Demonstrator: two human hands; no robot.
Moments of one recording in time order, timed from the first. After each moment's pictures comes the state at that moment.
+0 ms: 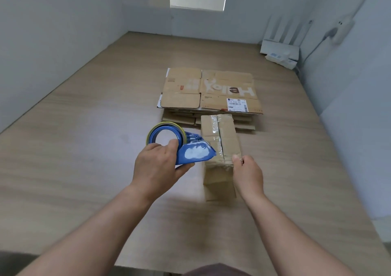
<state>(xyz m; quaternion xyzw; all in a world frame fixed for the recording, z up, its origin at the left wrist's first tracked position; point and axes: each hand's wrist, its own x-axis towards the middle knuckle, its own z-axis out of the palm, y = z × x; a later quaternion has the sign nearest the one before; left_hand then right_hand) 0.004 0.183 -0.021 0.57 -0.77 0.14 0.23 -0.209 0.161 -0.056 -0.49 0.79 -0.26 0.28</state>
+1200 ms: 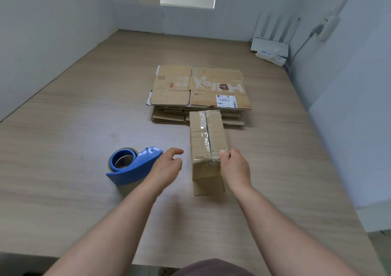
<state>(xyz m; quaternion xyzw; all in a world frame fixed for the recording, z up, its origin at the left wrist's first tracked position) -0.041 0.176 -0.032 0.69 -0.48 -0.49 0.22 -0.214 0.162 -0.052 -0.52 0.77 -0.24 0.28</state>
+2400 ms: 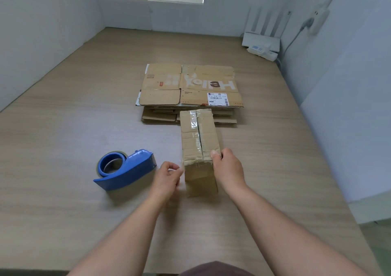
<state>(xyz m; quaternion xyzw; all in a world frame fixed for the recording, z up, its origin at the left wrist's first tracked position) -0.065 0.180 -0.087 0.68 -0.39 -0.52 0.34 -0.221 0.161 -0.052 -0.53 0.75 -0.22 0.32</state>
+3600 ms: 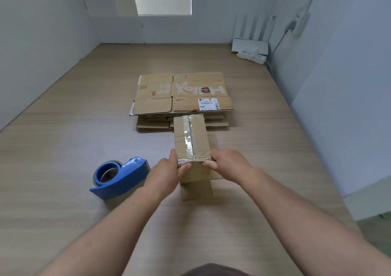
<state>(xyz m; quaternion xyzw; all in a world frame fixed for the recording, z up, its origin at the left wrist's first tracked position) -0.074 0.160 -0.049 0.67 -0.70 -0.24 0.04 -0.265 0.139 -0.034 -0.78 0.60 0.01 0.17</state>
